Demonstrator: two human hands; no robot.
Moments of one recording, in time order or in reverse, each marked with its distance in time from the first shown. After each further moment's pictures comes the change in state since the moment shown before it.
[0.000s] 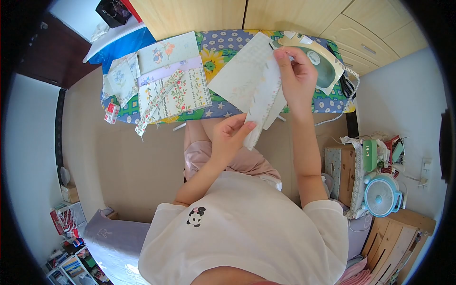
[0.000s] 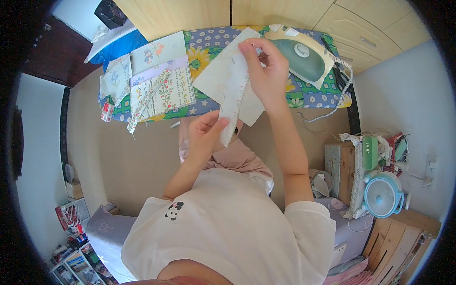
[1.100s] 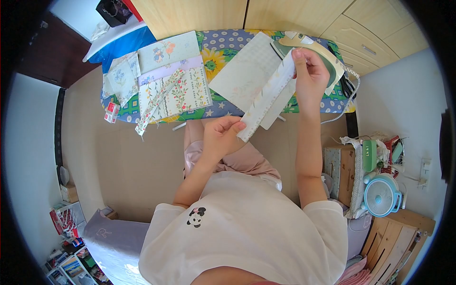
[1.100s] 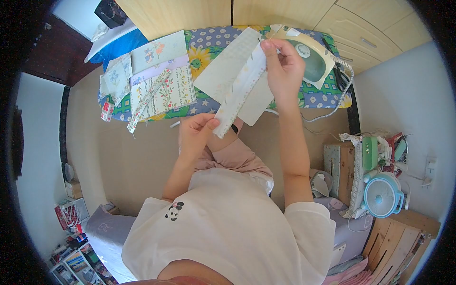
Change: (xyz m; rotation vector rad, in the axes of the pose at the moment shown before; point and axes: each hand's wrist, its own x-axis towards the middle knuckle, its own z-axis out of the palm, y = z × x) left_hand -0.002 0.005 -0.019 0.158 0.094 -0.032; right_hand 0.005 0.004 -0.017 0.057 0.123 0.071
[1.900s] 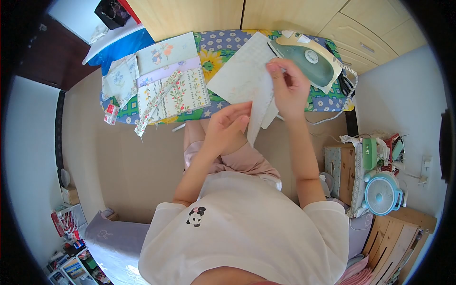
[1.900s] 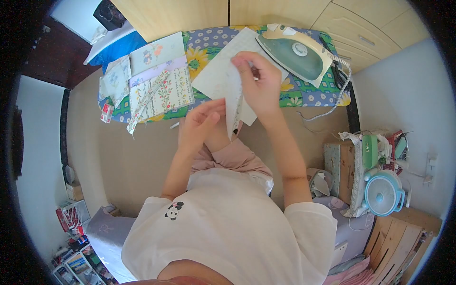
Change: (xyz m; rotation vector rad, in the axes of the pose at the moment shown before) left_hand 0.020 0.004 0.004 -0.235 -0.278 0.049; right_hand -0.031 -0.010 0.016 -0.152 -0.137 -0.047
